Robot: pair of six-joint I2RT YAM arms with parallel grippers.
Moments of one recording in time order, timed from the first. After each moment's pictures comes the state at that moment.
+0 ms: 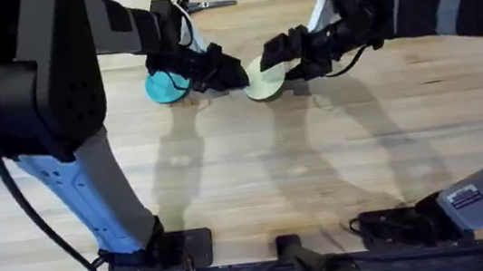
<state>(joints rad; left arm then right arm) -0.13 2.04 1.21 -0.53 0.89 -0.24 0.27 1.77 1.07 -0.36 -0.58 0.52</state>
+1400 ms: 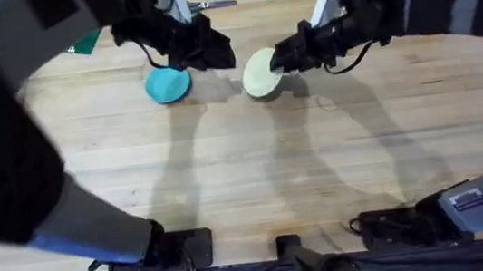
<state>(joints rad) -0.13 1.76 1.31 -0.84 0.71 -0.11 0.26 1.72 1.07 -0.38 -0.58 0.44</state>
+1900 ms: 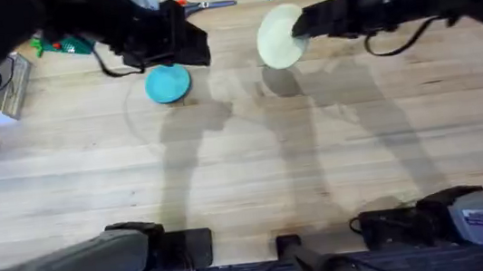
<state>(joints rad) -0.13 1.40 1.31 -1.07 0.48 -0.06 0.21 1.39 1.07 -0.50 -0.52 0.26</state>
